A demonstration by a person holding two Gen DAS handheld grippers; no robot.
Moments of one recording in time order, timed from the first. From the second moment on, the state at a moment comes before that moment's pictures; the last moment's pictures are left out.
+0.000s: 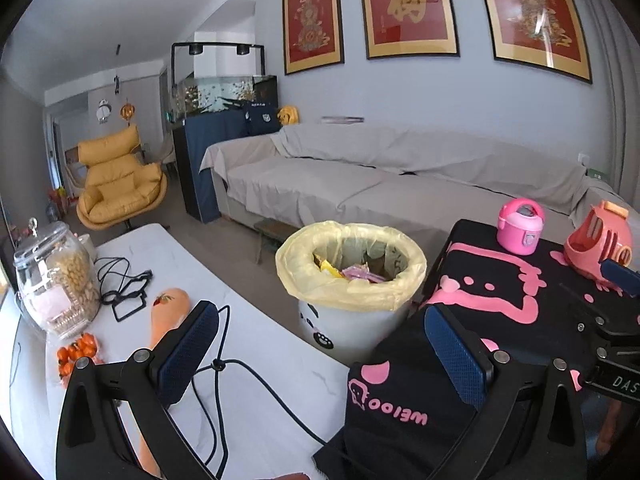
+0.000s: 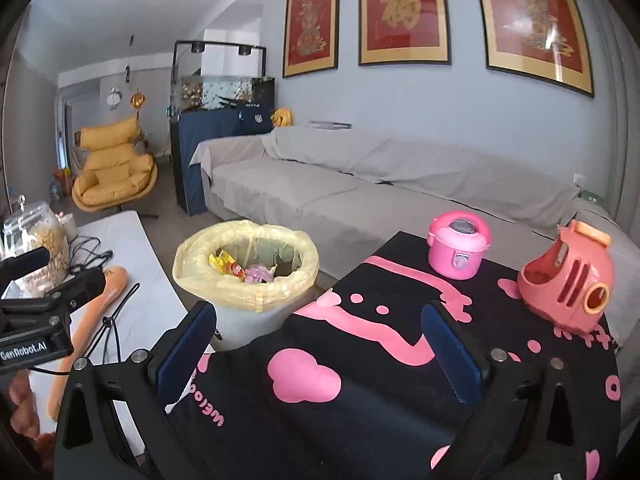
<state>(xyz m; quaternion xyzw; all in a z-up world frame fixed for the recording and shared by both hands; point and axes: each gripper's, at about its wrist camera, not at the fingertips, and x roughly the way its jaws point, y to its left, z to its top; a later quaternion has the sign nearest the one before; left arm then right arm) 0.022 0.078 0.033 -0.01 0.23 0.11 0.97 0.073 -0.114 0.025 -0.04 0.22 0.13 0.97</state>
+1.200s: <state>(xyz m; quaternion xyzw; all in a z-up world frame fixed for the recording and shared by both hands) 0.007 0.058 0.035 -0.01 0.24 0.09 0.97 0.049 -0.136 0.026 -0.02 0.22 0.11 0.97</state>
